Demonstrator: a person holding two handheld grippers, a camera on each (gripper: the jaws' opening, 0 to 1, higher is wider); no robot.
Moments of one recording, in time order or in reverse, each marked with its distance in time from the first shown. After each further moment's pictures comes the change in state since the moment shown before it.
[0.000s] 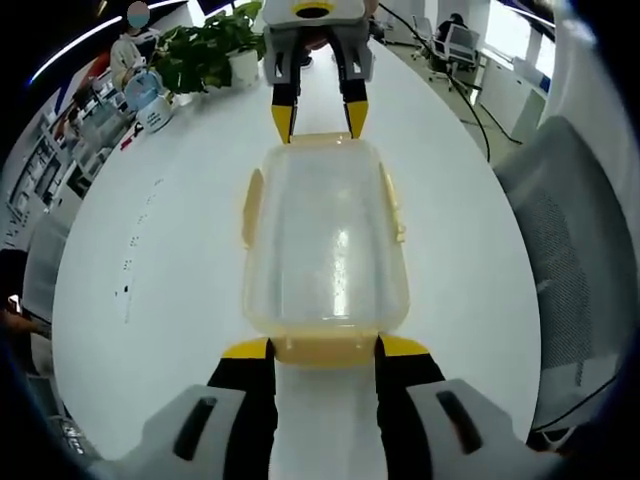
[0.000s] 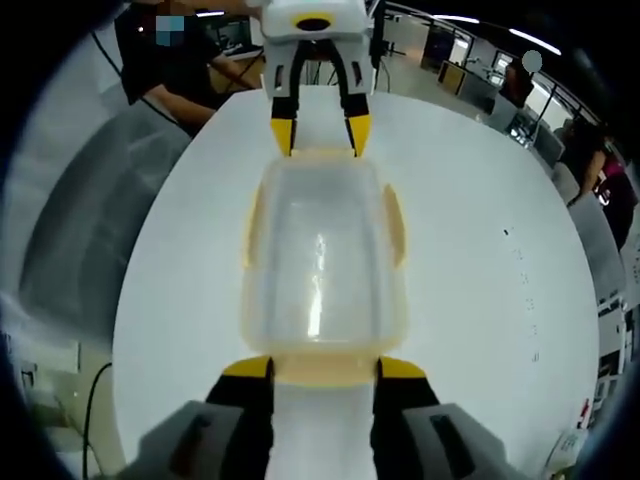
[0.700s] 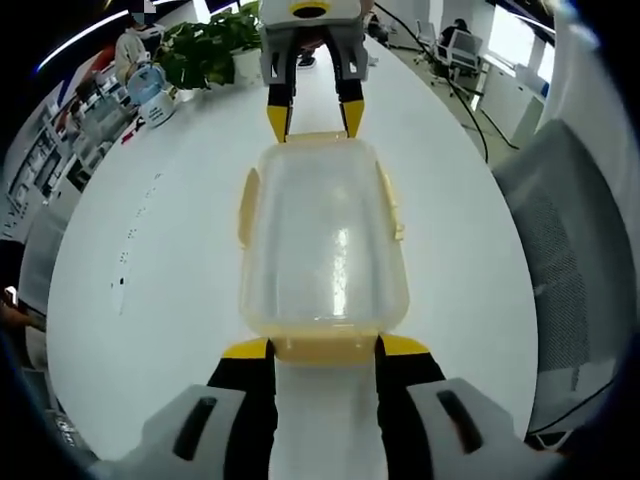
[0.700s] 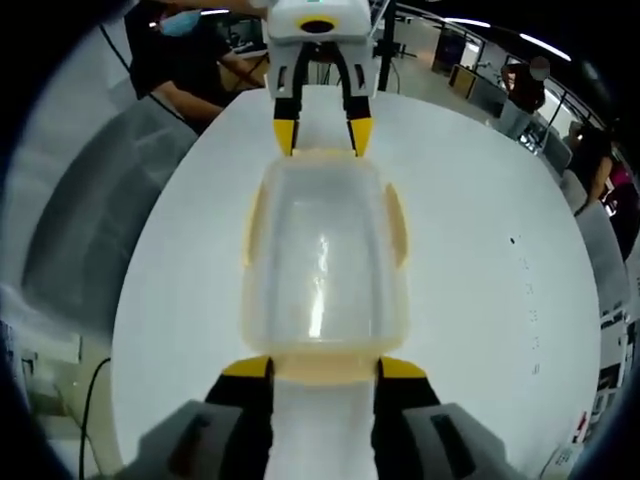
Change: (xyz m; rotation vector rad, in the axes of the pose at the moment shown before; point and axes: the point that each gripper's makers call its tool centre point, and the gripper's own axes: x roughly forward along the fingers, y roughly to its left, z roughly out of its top) left arm 0.000 -0.003 -0.005 -0.023 -0.010 -0.010; right arm 0.004 -0.003 0.003 -0.040 0.002 0.028
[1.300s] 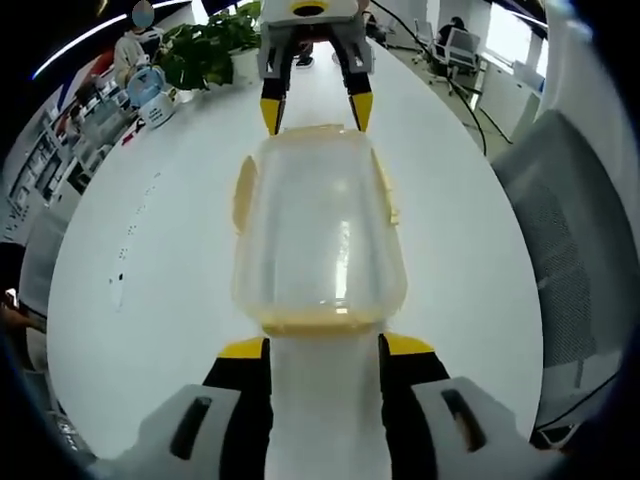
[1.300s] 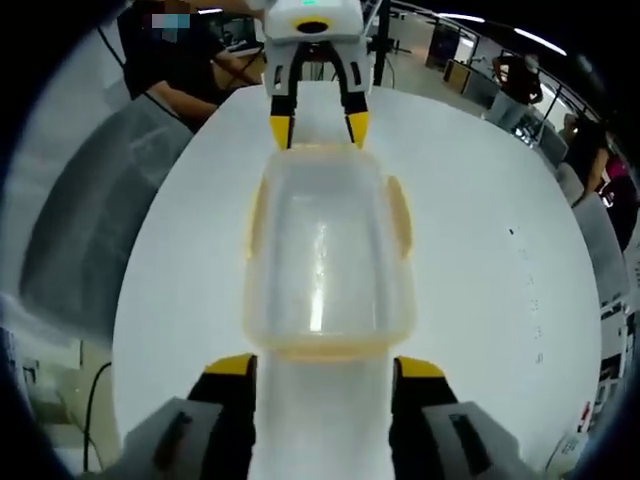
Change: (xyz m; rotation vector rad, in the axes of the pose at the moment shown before) left arm 0.000 -0.002 -0.013 0.010 -0.011 0.004; right arm 0.000 0.007 -0.004 0.044 -0.001 -0.010
